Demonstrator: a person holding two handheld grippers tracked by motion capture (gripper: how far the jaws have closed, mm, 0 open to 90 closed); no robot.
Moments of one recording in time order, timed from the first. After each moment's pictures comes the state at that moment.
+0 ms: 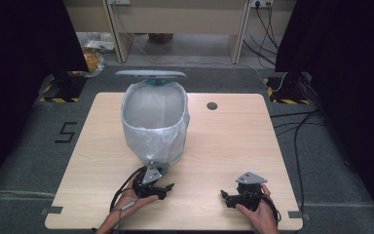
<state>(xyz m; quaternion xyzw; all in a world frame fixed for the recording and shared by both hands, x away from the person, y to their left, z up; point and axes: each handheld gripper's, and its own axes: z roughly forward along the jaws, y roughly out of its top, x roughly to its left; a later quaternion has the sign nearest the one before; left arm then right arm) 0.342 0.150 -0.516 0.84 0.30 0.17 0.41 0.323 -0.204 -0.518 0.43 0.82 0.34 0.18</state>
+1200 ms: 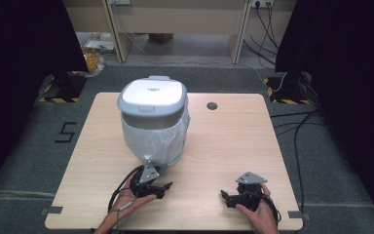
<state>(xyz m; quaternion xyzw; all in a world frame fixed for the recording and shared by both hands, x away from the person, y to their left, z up) 0.339 0.155 -0.505 0.83 0.31 0.18 0.42 0.323 -0.204 -0.518 0.42 0.82 0.34 0.18</state>
